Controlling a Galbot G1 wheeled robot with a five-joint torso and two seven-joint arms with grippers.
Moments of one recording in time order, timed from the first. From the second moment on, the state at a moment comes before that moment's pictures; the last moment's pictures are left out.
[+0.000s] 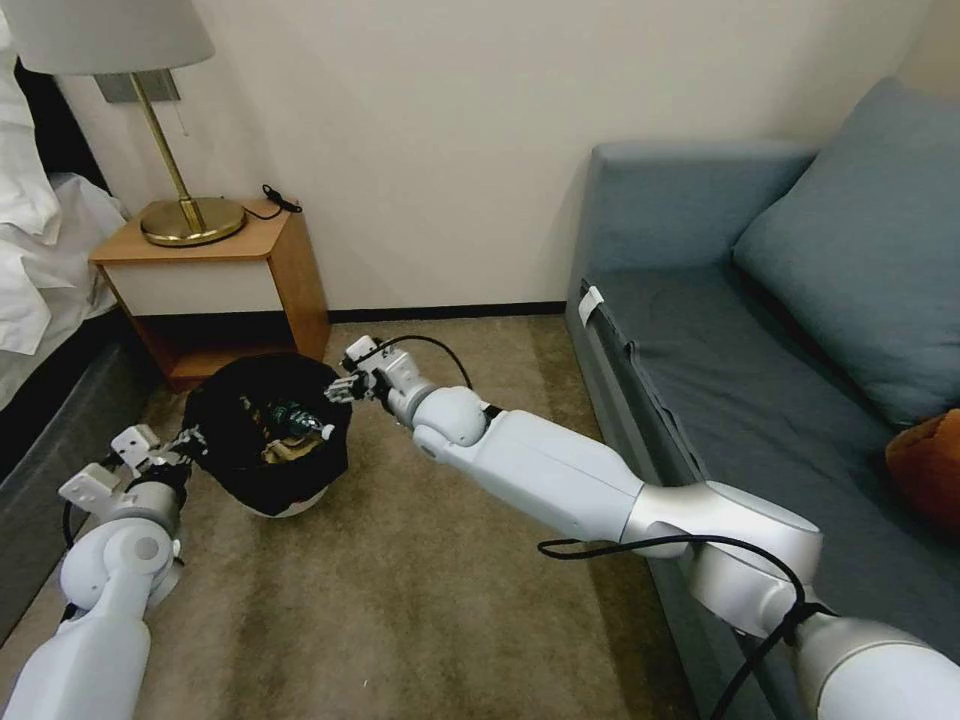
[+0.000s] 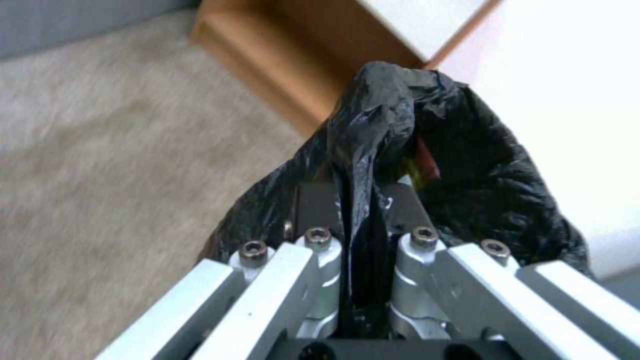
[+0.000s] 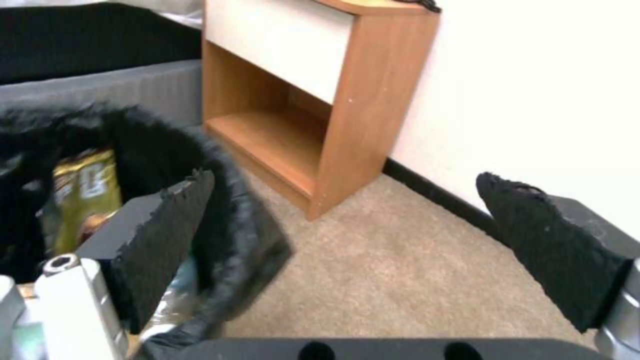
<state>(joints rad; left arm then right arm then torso) 1.18 -1.15 -0.80 -1.61 -1.09 0.25 -0.26 -0.16 1.45 -0.69 1.15 0.70 -0.17 0.18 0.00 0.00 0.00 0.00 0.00</state>
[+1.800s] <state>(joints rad) 1.12 -1.04 -0.69 -1.62 -0.46 0.15 -0.13 -0.33 1.61 -0.45 0.98 0.84 -0.16 0.39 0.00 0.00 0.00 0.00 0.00</state>
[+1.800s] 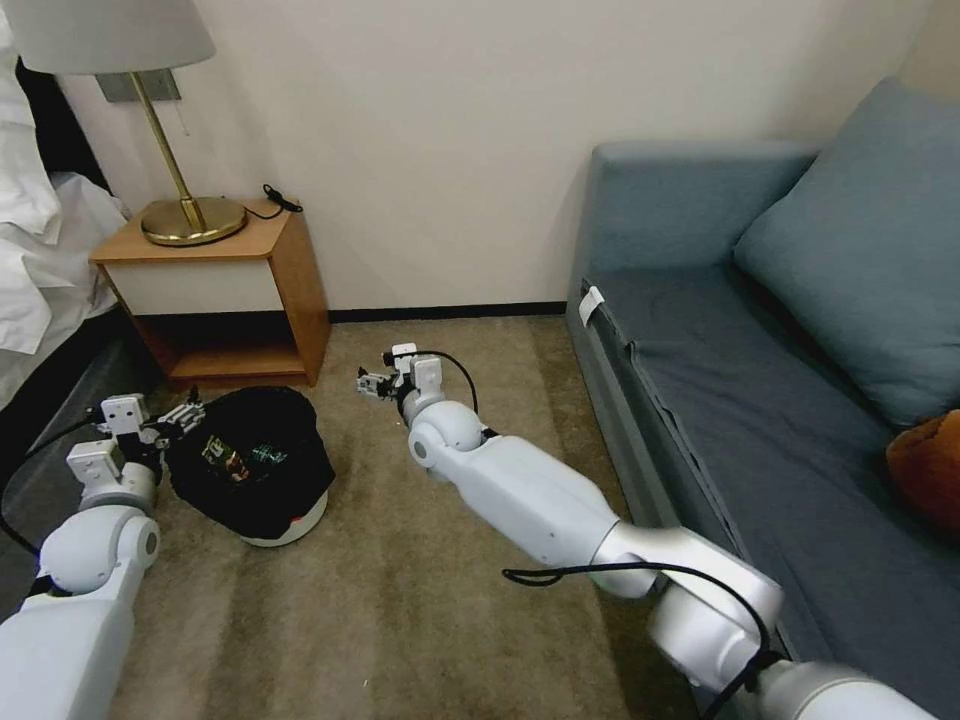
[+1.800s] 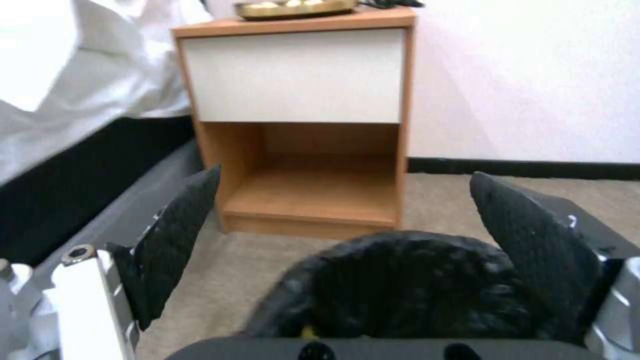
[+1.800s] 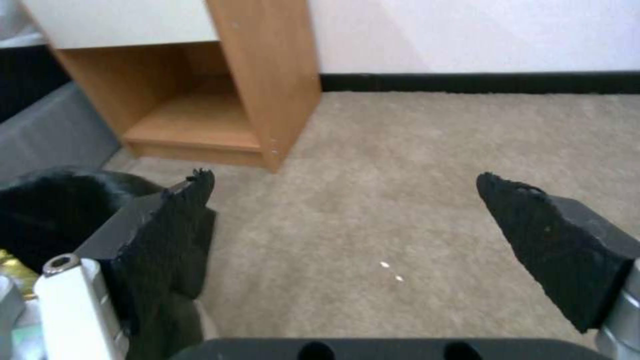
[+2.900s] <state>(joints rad) 1.09 -1.07 -0.62 -1.65 -0.44 0.19 -0.17 -0.42 1.57 -0.23 0.97 0.67 -0.12 0.33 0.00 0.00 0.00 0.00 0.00</state>
